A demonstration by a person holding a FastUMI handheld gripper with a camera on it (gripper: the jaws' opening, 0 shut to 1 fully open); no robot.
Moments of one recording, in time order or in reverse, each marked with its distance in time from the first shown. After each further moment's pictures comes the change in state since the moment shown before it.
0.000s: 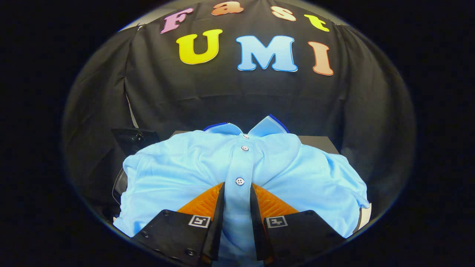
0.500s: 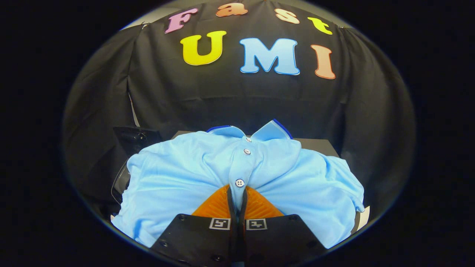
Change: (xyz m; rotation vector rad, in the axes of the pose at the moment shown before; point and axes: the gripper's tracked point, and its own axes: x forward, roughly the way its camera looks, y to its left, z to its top) arm -0.005 0.000 0.004 0.002 -0.033 0.017
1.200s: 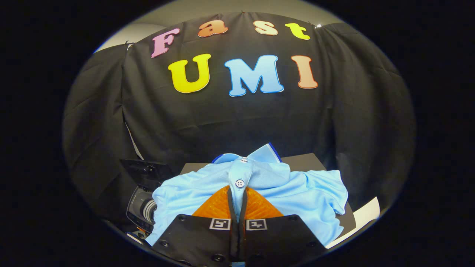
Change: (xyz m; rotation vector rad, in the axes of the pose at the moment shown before) arm -0.050 0.011 0.053 0.124 -0.156 -0.046
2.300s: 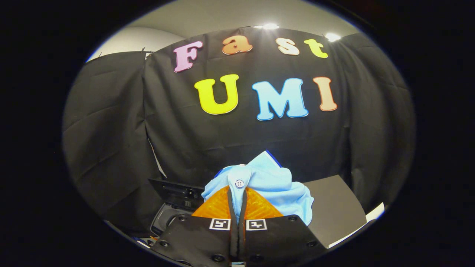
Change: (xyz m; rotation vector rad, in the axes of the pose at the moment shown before) arm -0.031 0.145 0.070 -0.026 -0.135 0.138
